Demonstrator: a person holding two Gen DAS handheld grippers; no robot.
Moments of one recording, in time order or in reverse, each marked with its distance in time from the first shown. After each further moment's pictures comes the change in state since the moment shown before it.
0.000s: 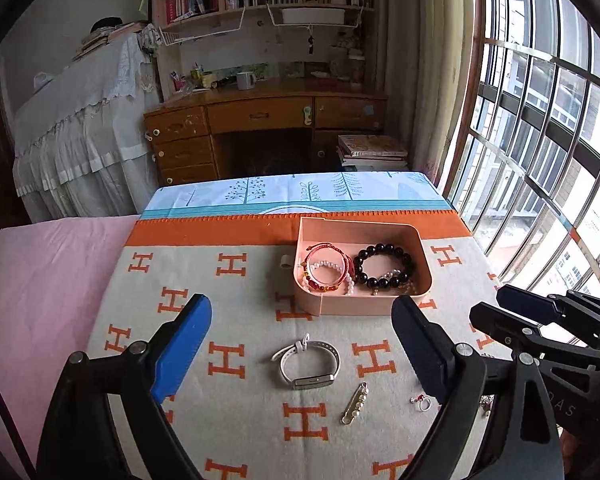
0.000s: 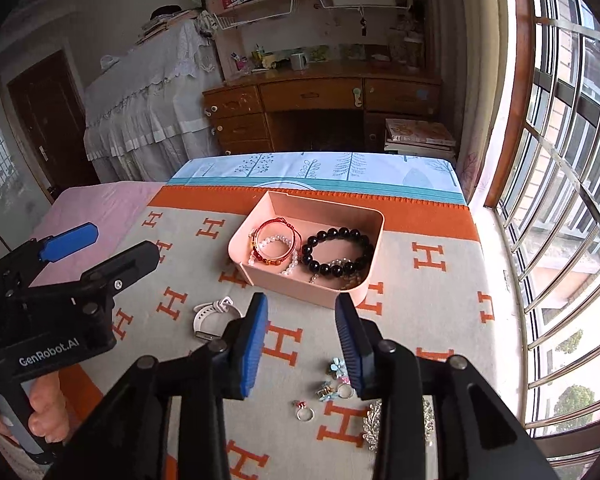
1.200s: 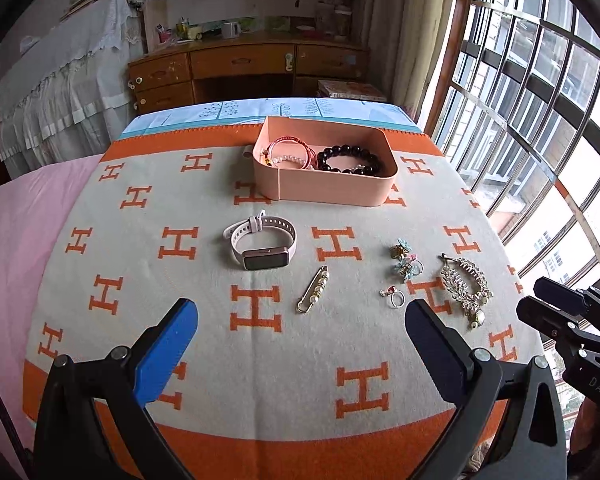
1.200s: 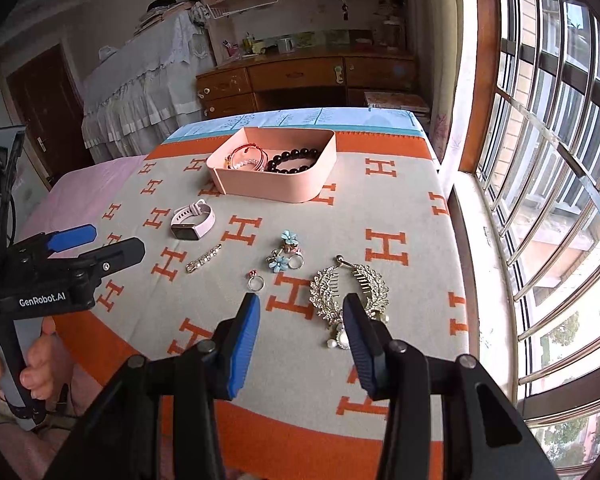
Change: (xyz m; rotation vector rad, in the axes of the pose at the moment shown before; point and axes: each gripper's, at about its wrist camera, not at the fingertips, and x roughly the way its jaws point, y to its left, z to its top) left arm 0.008 -0.032 -0.103 -0.027 0.154 -0.062; right arm -0.043 -0.050 -0.117 0.018 0.033 -0.010
